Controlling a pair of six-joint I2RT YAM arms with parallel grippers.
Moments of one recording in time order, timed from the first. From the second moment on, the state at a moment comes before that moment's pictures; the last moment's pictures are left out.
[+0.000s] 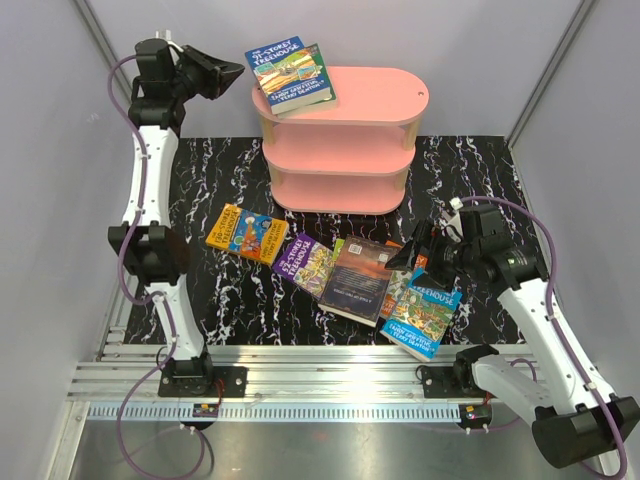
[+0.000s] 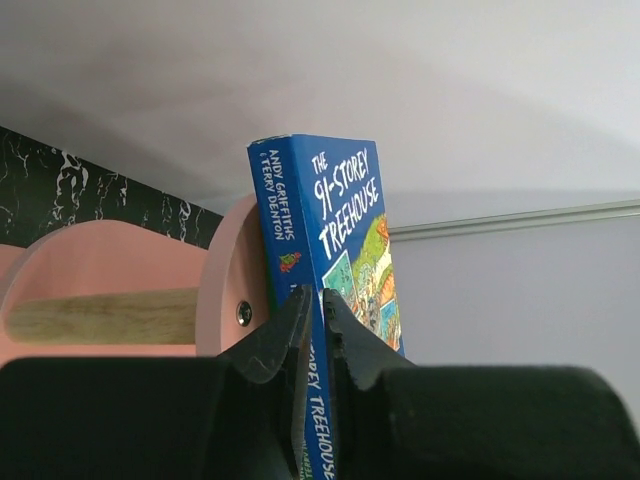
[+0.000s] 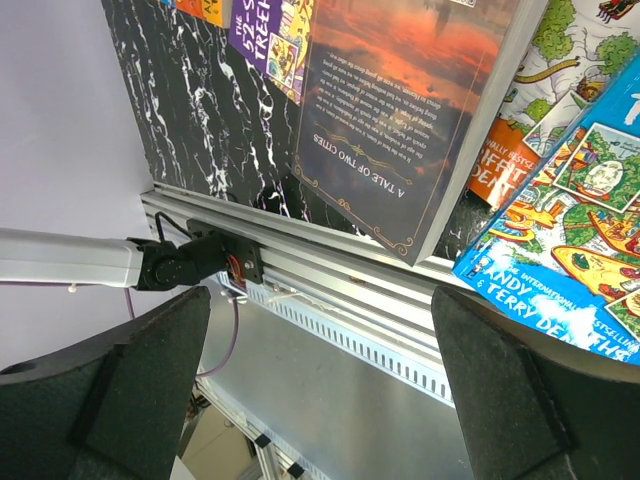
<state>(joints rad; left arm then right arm) 0.02 2.05 2.36 -0.45 0.51 -1.16 0.28 0.93 0.99 -0.91 -0.49 0.72</state>
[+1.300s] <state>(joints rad) -0.10 2.28 2.44 -0.10 0.50 -1.34 0.28 1.01 1.03 -0.93 -0.41 0.61</state>
